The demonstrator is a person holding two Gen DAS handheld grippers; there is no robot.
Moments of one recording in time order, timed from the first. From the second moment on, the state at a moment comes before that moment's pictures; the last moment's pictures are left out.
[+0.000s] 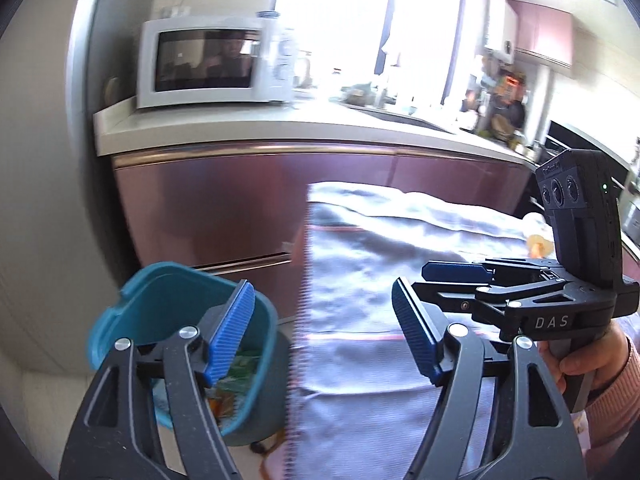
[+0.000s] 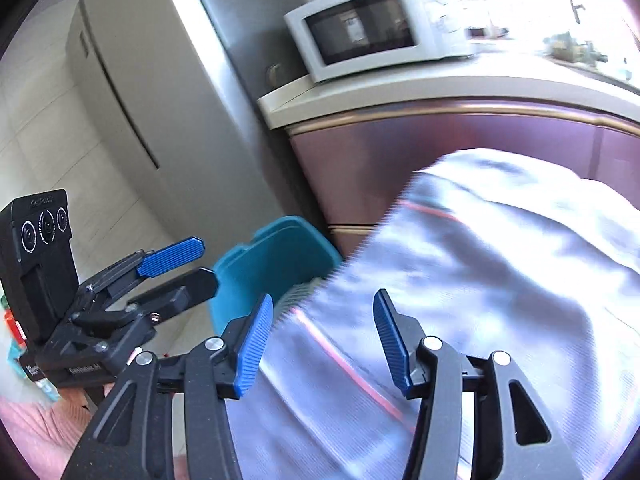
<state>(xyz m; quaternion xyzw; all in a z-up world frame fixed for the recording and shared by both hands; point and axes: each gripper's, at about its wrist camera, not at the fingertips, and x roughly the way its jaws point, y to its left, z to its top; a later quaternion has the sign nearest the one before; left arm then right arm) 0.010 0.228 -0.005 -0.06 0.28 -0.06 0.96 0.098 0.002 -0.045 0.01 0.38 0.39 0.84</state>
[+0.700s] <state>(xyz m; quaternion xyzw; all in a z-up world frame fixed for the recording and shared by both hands) 0.100 -0.039 -0.016 0.00 0.35 -0.28 0.89 0.109 -0.288 -0.045 0.11 0.33 0.10 0.93</state>
